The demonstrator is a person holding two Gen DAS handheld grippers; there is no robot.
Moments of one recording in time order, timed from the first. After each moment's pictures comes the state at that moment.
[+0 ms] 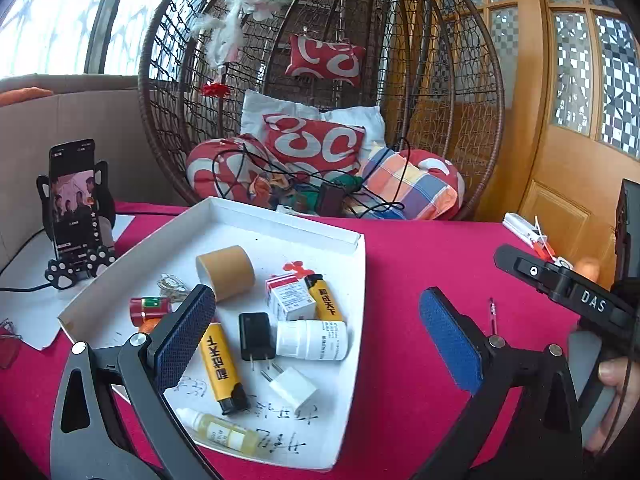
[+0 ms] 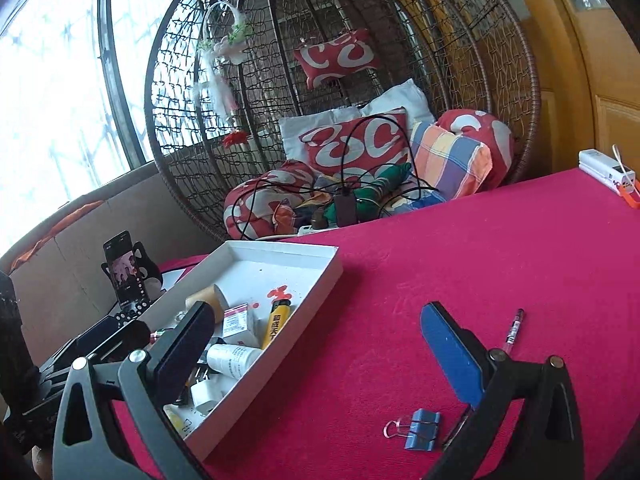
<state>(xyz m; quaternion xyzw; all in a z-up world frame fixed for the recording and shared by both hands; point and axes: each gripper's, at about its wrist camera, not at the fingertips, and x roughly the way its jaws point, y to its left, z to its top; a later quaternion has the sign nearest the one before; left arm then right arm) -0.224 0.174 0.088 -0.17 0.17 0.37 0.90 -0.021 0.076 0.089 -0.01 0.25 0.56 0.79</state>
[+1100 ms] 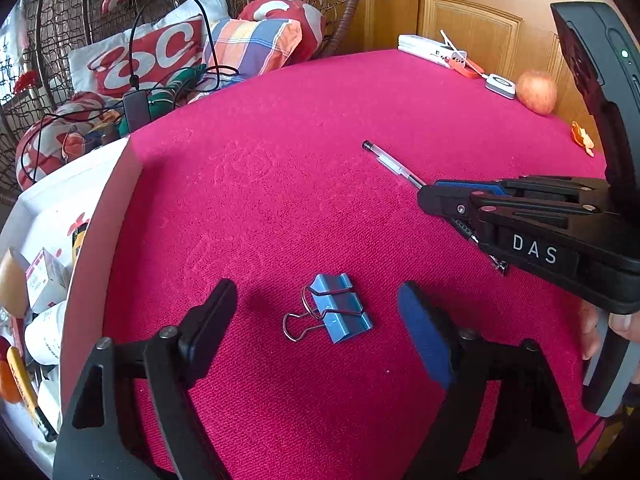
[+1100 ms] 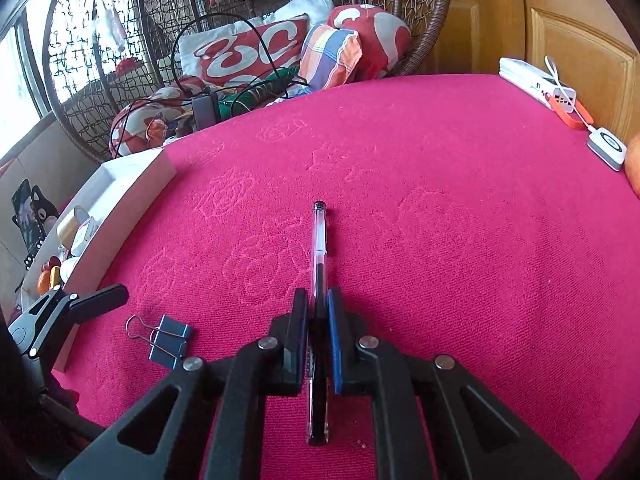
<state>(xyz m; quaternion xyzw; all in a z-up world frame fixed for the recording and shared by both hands) -0.037 0.109 0.012 -0.08 0.41 0.20 0.88 0.063 0.043 0.018 -0.12 0.39 0.47 0.79</state>
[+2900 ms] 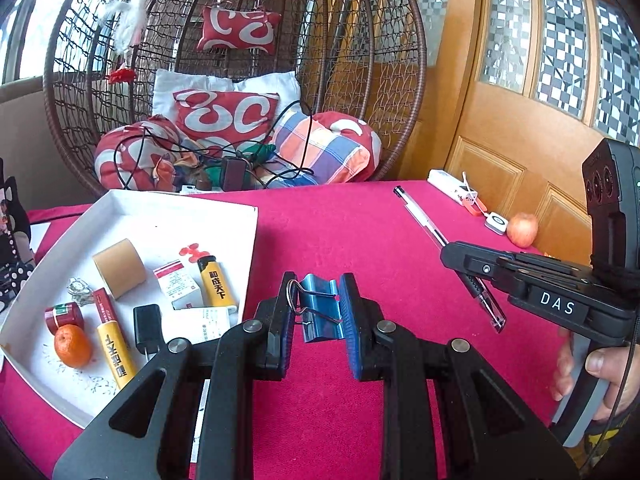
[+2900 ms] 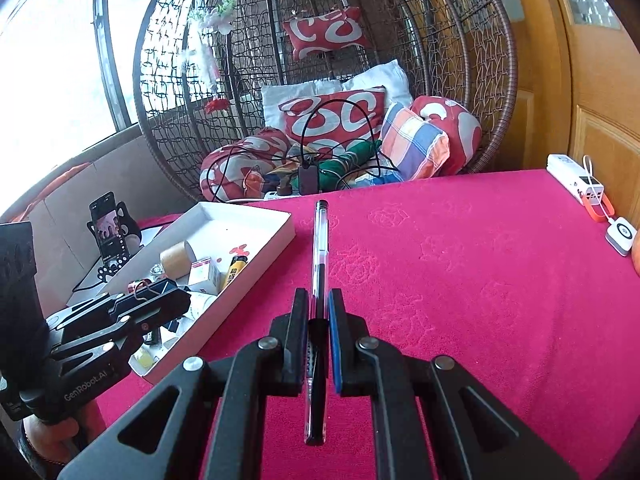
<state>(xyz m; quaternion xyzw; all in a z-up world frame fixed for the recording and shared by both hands) -0.179 0.150 0.100 -0.17 0.22 0.25 0.93 -0.025 0.044 0.105 -0.09 0.28 0.56 0.77</state>
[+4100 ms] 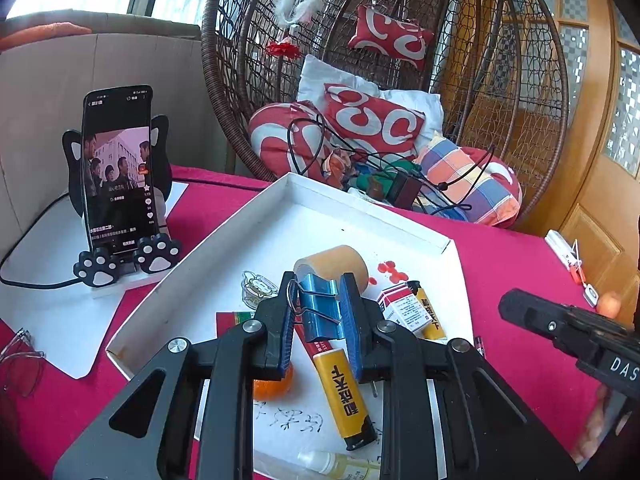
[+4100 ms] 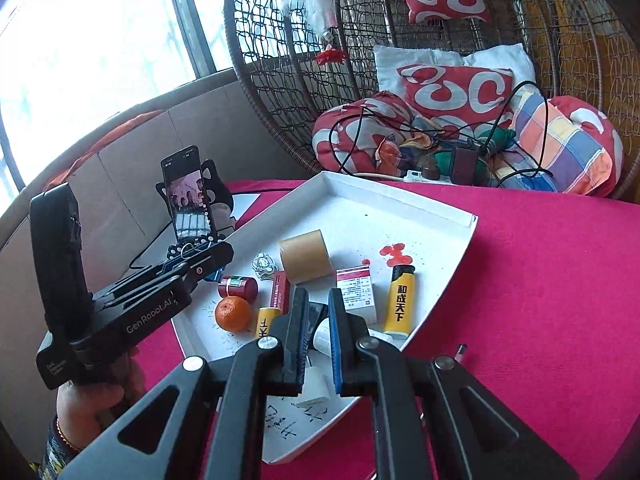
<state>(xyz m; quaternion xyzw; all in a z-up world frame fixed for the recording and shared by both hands) -0.282 0.276 0.073 -0.24 0.20 0.42 0.85 -0.112 0.177 0.095 -0.12 0.31 0.67 0.67</state>
